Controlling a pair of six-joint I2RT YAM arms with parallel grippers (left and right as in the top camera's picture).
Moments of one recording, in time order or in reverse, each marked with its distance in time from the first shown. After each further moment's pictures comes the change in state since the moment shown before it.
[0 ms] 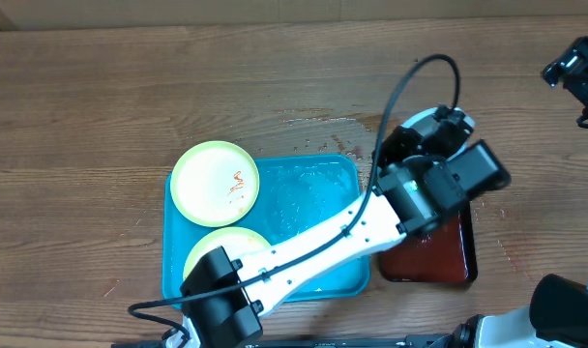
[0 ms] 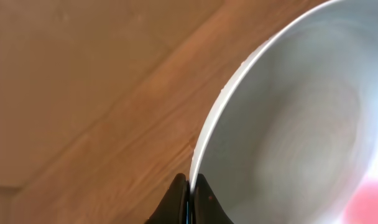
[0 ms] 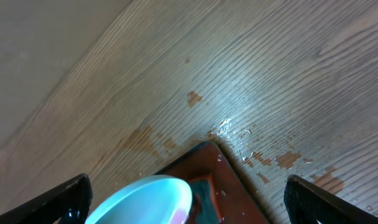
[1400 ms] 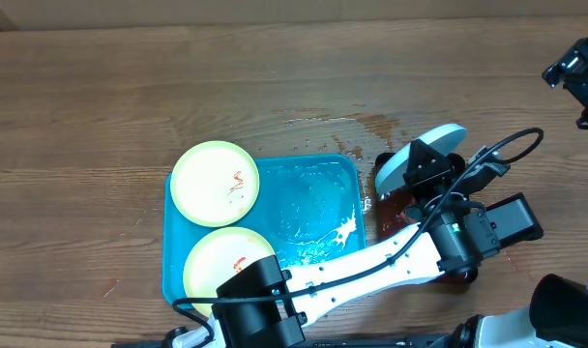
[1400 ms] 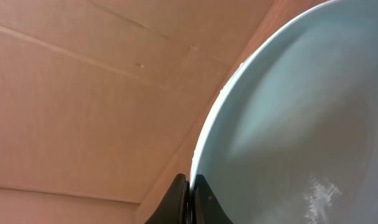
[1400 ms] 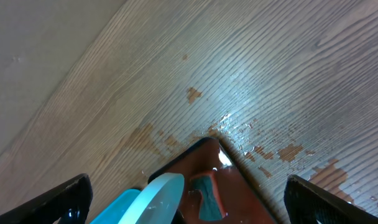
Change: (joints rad) left arm -0.127 0.124 0.003 0.064 -0.406 0.246; right arm -0.001 0.000 0.000 -0.016 -0.001 0.028
